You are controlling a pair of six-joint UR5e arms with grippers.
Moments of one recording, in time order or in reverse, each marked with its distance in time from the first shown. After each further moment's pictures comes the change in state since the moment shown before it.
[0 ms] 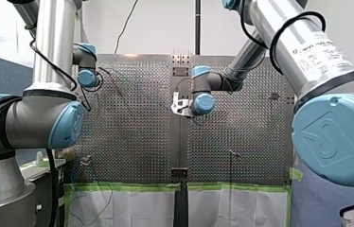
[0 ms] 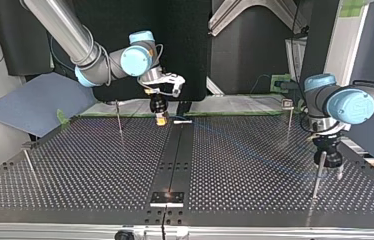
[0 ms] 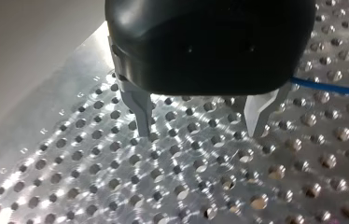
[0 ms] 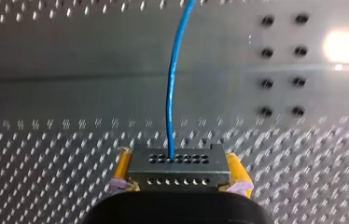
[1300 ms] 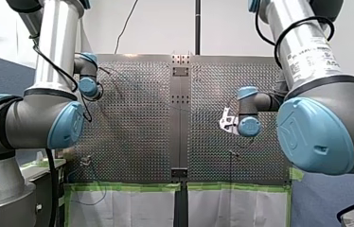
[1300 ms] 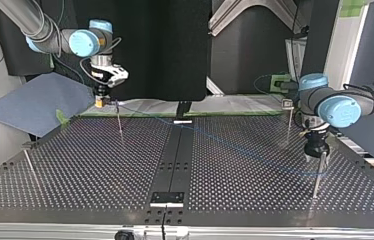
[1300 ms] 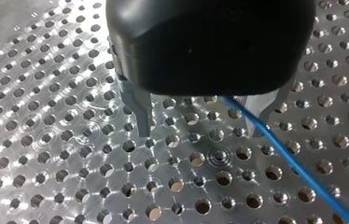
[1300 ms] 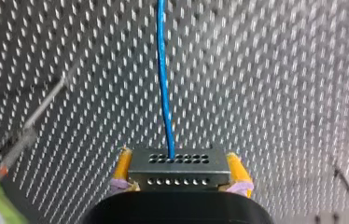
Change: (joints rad) left arm -0.006 -0.083 0.000 -0.066 -0.014 -0.031; right arm -0.334 -0.070 0.408 -0.381 0.008 0.158
